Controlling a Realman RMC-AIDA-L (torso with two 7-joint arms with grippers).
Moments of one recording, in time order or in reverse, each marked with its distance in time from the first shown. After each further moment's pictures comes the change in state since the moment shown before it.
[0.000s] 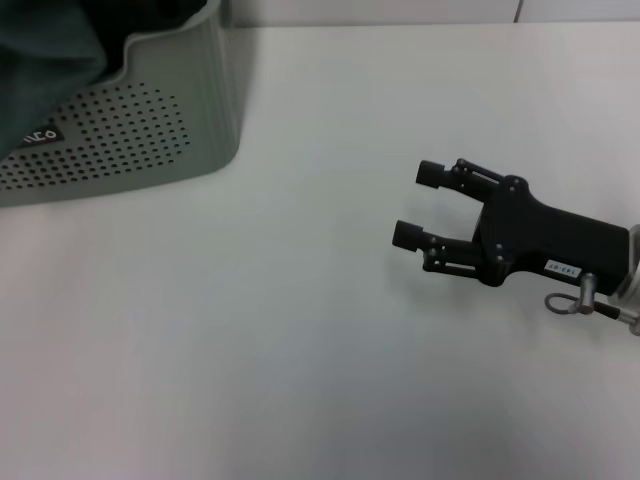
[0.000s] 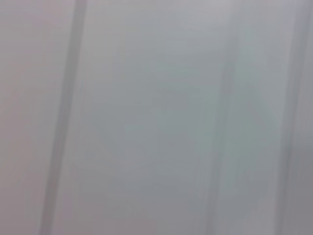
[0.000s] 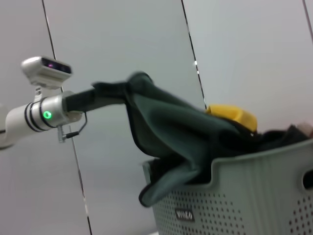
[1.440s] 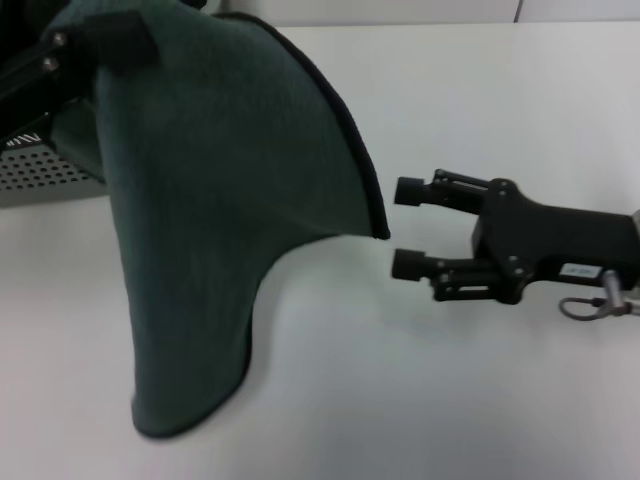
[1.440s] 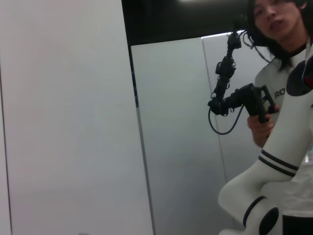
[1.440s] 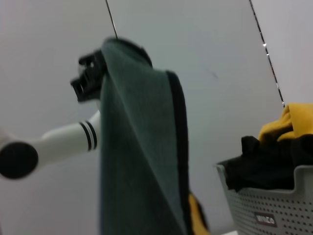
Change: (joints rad) left arm -0.076 0.113 0.527 -0.156 -0.422 0.314 0.216; right arm 0.067 -0.045 0.071 -0.033 -0.193 -0.146 0.160
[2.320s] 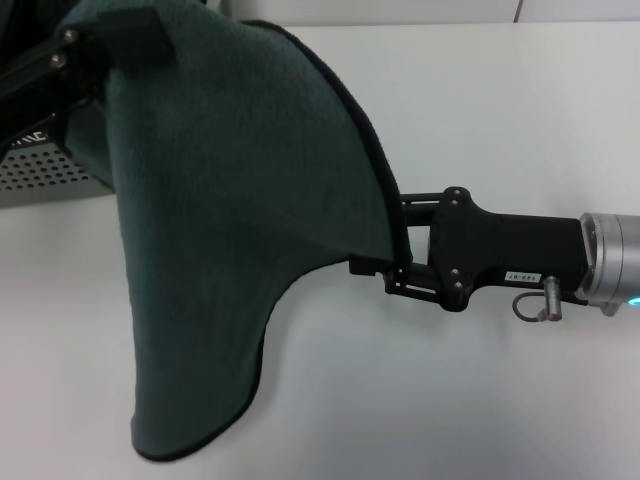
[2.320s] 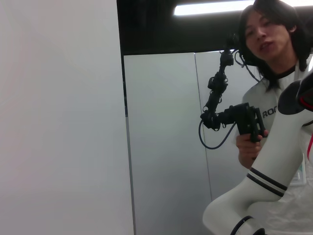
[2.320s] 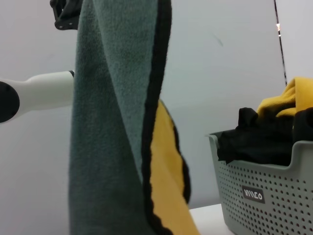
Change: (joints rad) left arm -0.005 -0.011 0.032 0.001 -0.037 0.002 -0.062; right arm 0.040 0.039 0.005 -0.006 -0.058 0.139 -0.117
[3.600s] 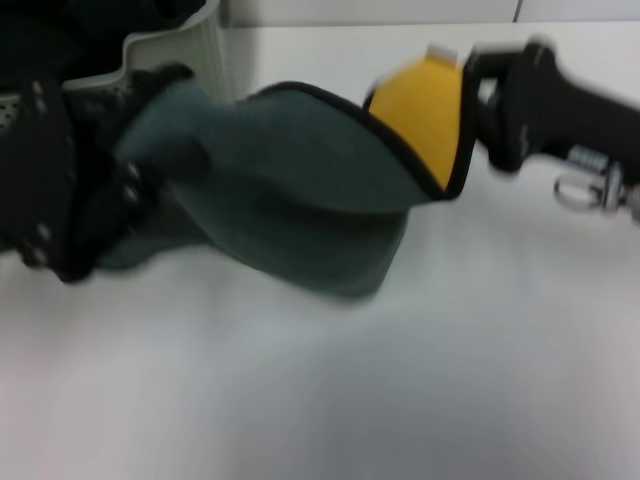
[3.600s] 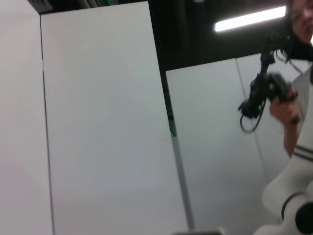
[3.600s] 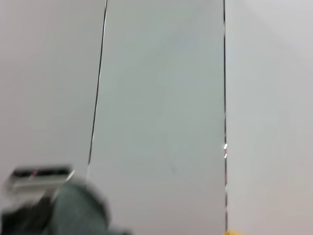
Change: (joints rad) left arm 0.124 -0.117 -0.007 -0.242 0.109 -0.004 0.462; right arm -0.103 -0.017 0.299 -0.213 -0.002 -0.058 -0.065
